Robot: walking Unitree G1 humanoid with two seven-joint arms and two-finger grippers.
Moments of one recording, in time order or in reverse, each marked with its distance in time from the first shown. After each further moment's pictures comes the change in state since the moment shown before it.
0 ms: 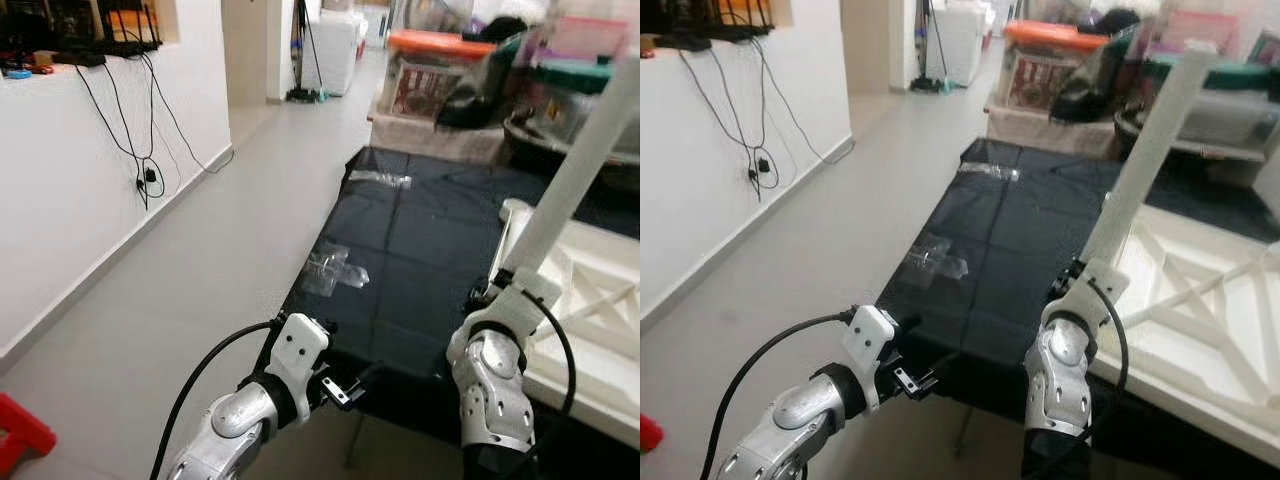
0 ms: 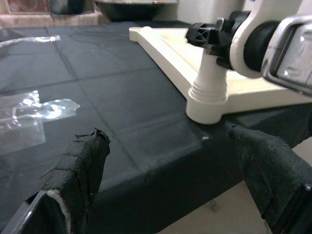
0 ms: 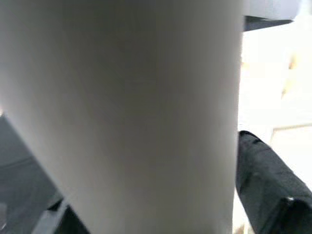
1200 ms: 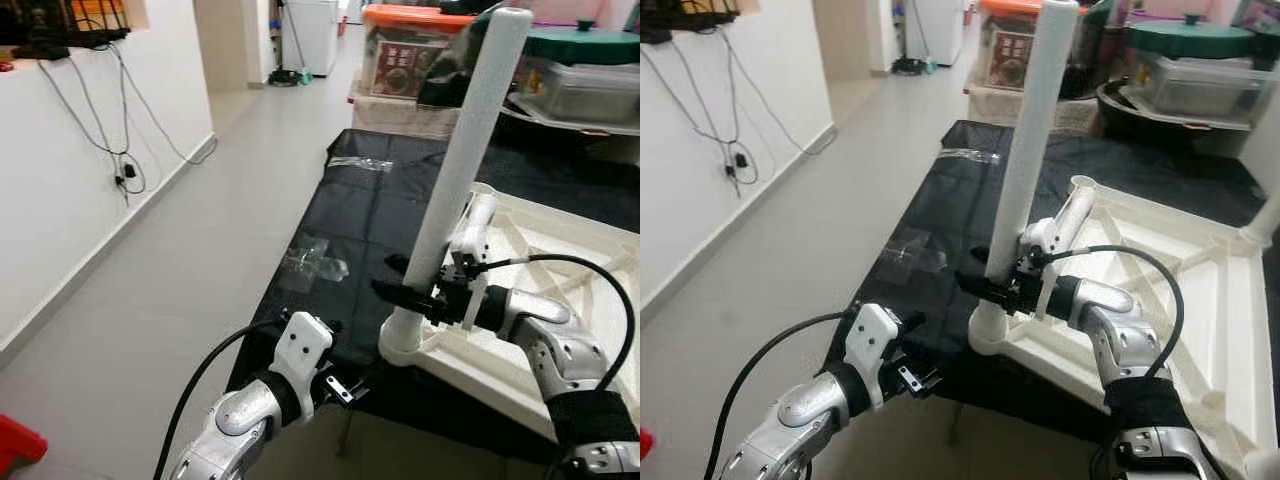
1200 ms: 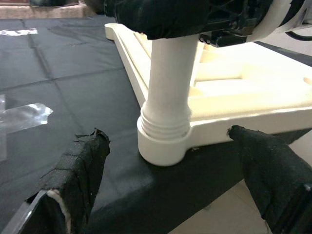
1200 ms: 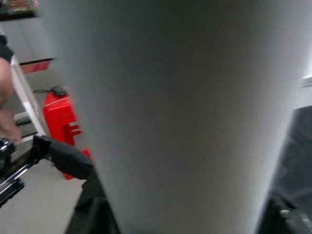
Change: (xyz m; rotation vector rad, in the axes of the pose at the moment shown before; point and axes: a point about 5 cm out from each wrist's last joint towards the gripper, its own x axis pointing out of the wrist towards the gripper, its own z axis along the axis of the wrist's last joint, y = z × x) left arm 0.002 -0.001 0.002 0.000 -0.005 -0.009; right arm 0.002 0.023 0.043 -0.261 0.181 1.565
